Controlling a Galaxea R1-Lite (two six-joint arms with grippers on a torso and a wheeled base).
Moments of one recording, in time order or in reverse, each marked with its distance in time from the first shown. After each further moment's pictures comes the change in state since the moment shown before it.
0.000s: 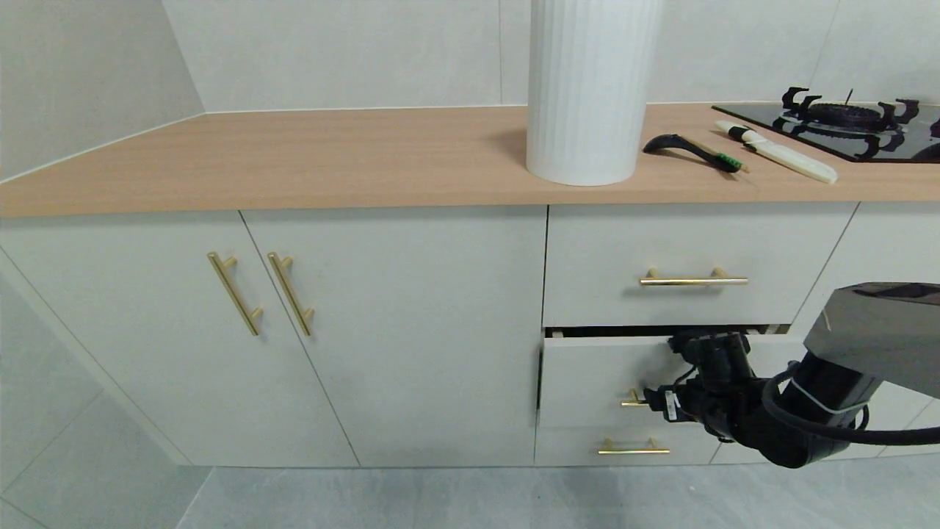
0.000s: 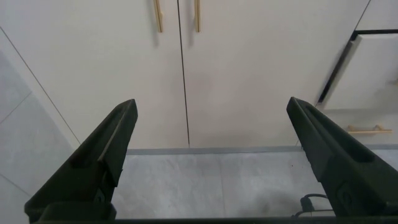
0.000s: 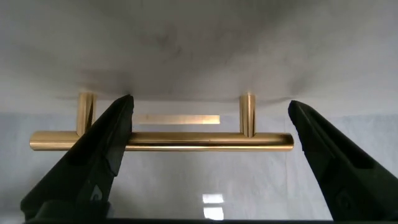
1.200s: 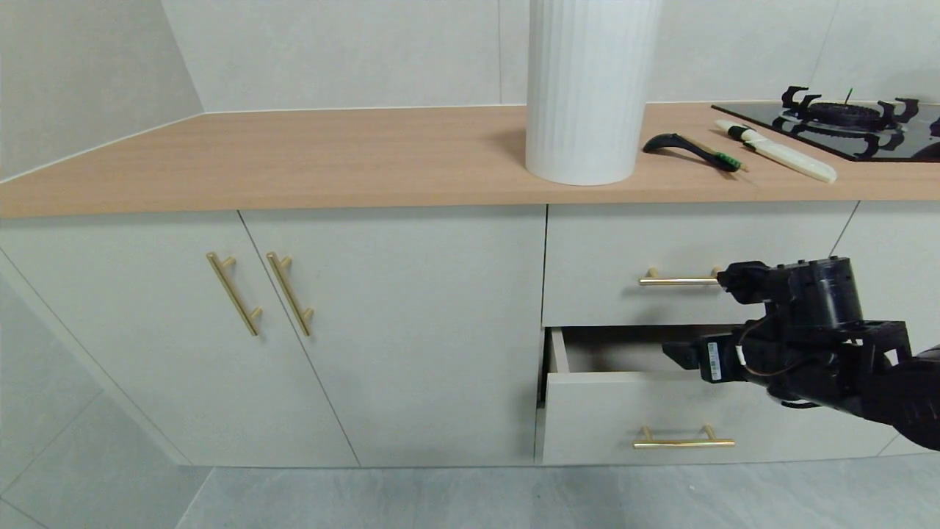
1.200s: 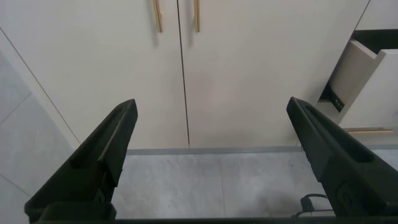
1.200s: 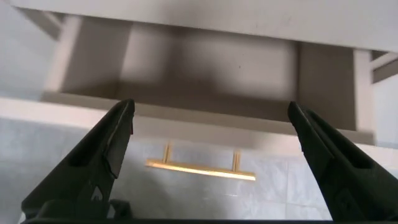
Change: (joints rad) left arm 0.000 0.001 0.000 0.000 0.000 0.000; right arm 0.064 -0.526 0.032 0.286 0.071 -0.001
